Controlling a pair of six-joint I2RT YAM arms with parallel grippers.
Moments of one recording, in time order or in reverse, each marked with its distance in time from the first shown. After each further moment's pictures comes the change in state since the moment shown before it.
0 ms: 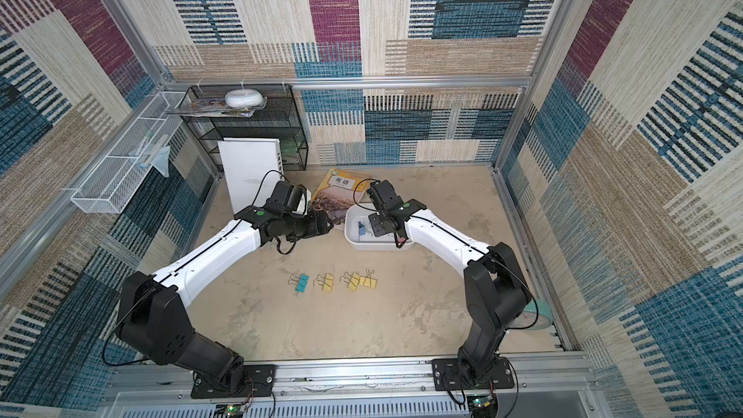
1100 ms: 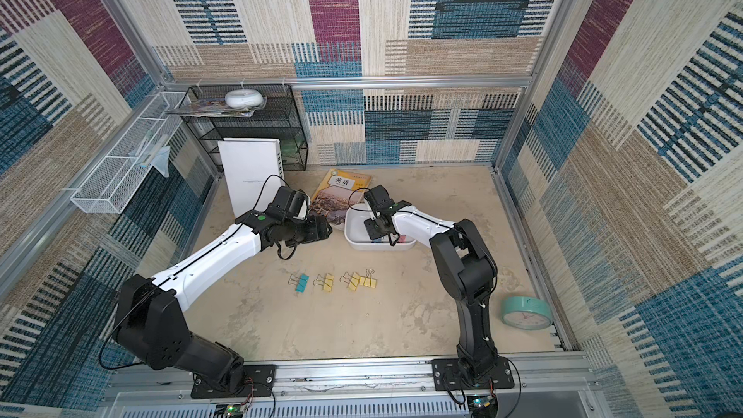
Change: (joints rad) left arm -0.021 -0.026 -0.043 -0.013 -0.053 -0.021; right arm -0.068 0.325 0.091 0.148 -0.145 -0.091
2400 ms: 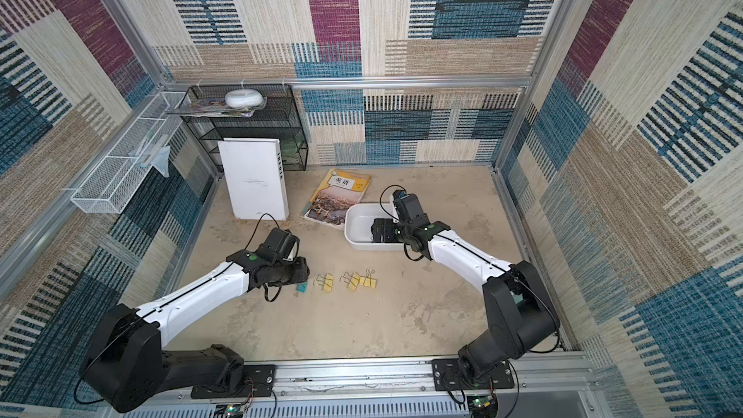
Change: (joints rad) left arm -0.022 -0.226 -0.417 0.033 -0.129 0.006; right arm -0.060 -0.451 -0.389 0.200 -0.159 0.331
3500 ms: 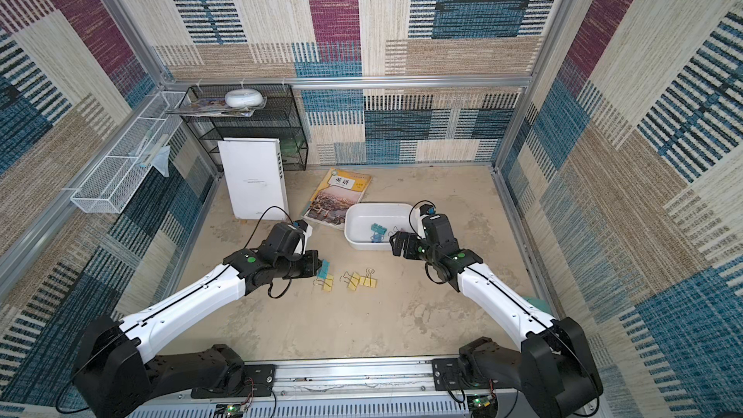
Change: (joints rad) left arm -0.096 -0.082 0.029 0.064 0.111 -0.010; right arm -0.082 -0.361 -0.322 0.080 -0.070 0.071
